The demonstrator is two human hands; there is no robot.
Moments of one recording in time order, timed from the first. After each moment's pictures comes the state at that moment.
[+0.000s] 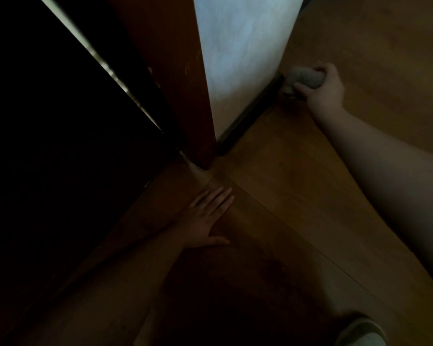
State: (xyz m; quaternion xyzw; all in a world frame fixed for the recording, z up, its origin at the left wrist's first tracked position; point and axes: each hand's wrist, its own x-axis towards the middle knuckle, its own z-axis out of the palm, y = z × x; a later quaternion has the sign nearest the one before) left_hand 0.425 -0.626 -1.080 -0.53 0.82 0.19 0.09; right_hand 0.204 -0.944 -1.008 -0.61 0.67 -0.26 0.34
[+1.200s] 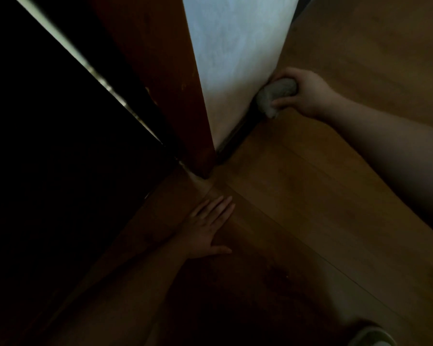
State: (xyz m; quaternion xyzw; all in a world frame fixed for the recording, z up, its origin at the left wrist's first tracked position) left_hand 0.426 -0.627 -1.079 -0.54 0.82 0.20 0.08; right_hand 0.215 -0.958 -0.974 -0.80 0.47 -0.09 0.37
